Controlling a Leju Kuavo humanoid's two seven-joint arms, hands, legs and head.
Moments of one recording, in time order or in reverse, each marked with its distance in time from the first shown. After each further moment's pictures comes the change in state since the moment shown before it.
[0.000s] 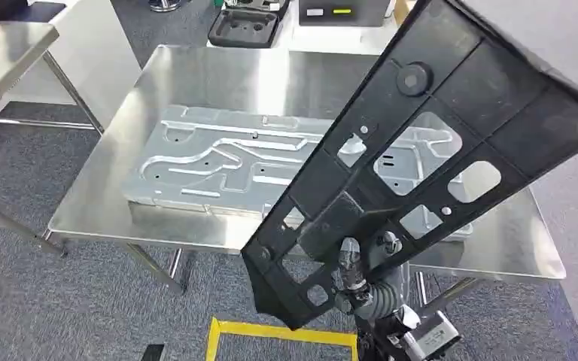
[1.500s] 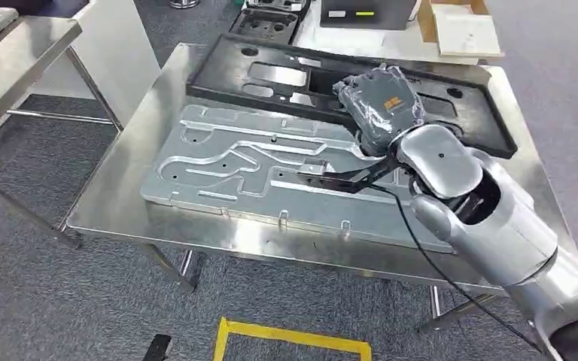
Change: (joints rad) left arm -0.052 0.009 -0.072 0.000 -0.037 -0.062 0.026; right arm -0.843 -0.206 0.130 0.293 1.324 0.620 0.882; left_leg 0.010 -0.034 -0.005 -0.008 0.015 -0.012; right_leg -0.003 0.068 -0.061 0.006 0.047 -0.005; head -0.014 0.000
